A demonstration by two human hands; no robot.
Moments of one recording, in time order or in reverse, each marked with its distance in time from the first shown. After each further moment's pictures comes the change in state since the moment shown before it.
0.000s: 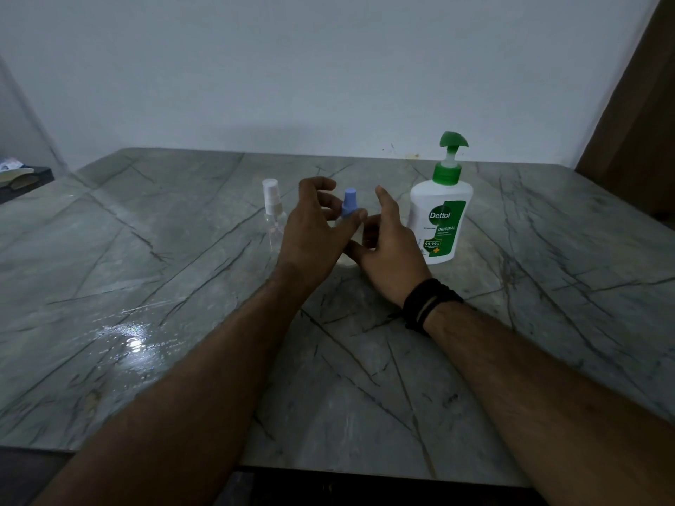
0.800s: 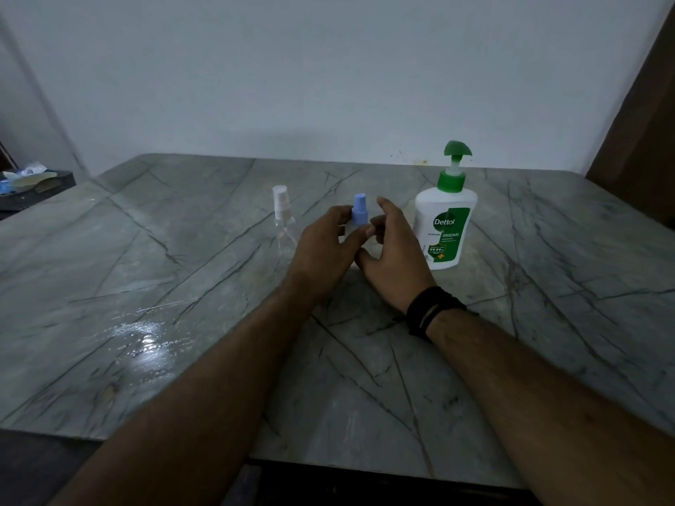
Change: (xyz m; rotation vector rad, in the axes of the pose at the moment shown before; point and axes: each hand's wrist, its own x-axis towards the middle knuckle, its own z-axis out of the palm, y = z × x) left_hand -0.007 -0.005 0.002 0.121 -0.142 -0.018; right_hand -0.003 0.001 0.002 -0.049 0.026 -0.026
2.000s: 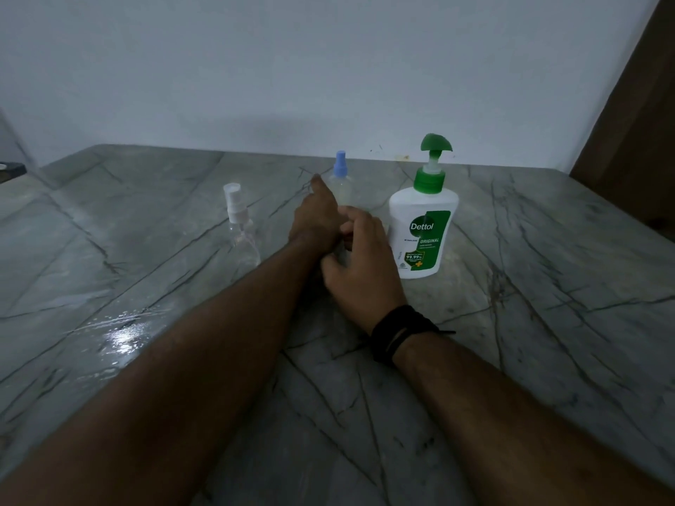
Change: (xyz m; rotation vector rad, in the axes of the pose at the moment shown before) left_hand 0.098 -0.020 0.062 0.275 -0.039 -0.280; right_hand 0.004 0.006 0.006 0.087 0.068 -0.040
